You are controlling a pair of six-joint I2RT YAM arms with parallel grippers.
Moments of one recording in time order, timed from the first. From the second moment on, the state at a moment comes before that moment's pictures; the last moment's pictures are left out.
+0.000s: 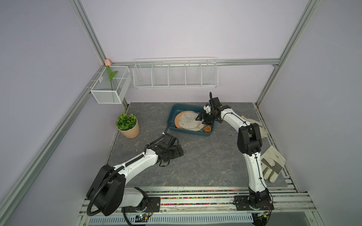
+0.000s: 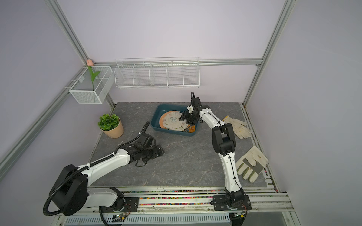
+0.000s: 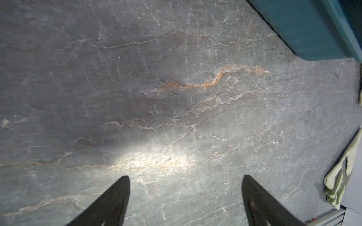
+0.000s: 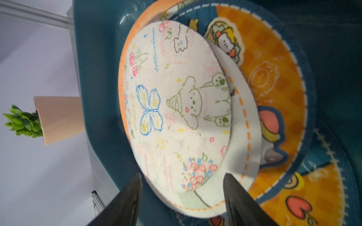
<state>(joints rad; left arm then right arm) -0.63 1.35 0.76 -0.45 0.08 -0.83 0.36 2.32 2.02 -0.74 -0.51 0.55</state>
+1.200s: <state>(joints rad) -0.21 1.13 0.60 -0.04 -0.40 -0.34 0.18 1.49 0.99 -0.33 -0.07 0.07</state>
